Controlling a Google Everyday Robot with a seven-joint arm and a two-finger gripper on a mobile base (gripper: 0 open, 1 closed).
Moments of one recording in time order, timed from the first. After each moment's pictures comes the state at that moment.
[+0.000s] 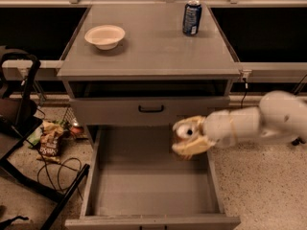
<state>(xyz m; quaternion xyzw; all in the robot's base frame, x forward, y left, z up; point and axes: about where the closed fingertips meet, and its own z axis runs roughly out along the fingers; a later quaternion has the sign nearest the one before) 0.492 -0.084 0.732 -0.55 0.65 0.36 0.39</state>
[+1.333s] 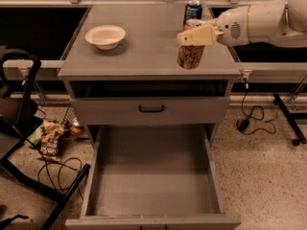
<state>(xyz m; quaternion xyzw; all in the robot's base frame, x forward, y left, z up) 0.654 -0.105 0.966 -0.38 0.73 0.33 0.46</state>
